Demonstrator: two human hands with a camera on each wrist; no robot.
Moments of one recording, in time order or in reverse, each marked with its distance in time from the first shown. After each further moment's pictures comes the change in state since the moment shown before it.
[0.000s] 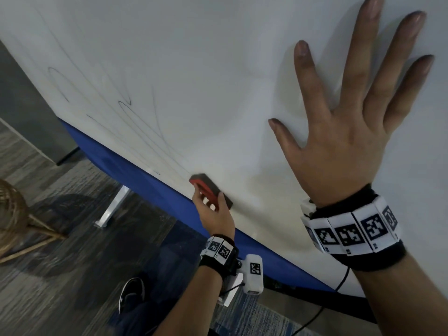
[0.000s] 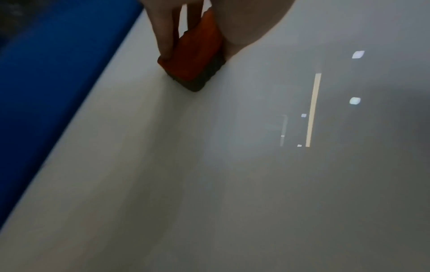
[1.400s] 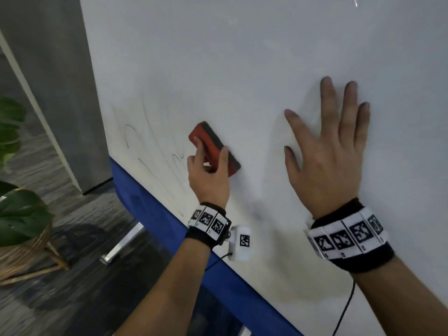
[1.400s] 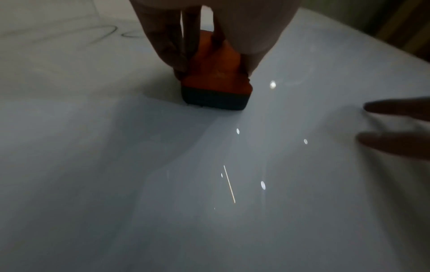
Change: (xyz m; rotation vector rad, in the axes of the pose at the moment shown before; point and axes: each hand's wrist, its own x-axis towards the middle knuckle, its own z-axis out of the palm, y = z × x) left_hand 0.050 0.235 -0.009 -0.008 0.020 0.539; right_hand 0.075 -0.028 -0.021 0.147 0.027 -0.154
